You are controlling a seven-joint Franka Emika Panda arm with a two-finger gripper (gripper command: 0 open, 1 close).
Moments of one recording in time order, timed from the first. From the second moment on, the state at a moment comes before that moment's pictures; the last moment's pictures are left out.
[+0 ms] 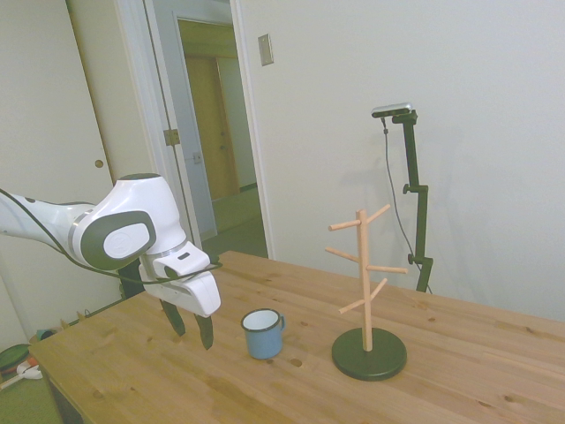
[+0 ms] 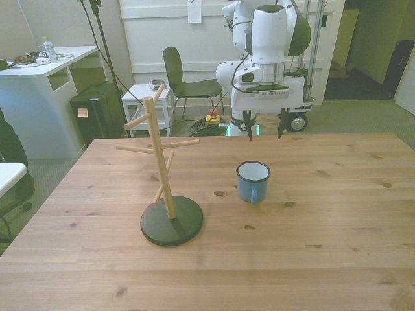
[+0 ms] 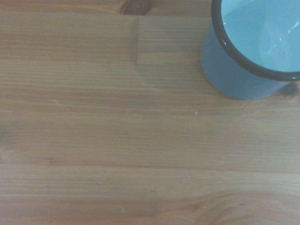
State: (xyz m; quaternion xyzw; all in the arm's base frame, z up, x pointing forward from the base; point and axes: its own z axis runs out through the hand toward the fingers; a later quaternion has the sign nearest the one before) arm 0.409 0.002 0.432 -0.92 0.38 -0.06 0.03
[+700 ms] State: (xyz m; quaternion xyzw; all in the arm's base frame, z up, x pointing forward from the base) arm 0.452 -0.025 0.457 -0.88 0.47 -0.07 0.06
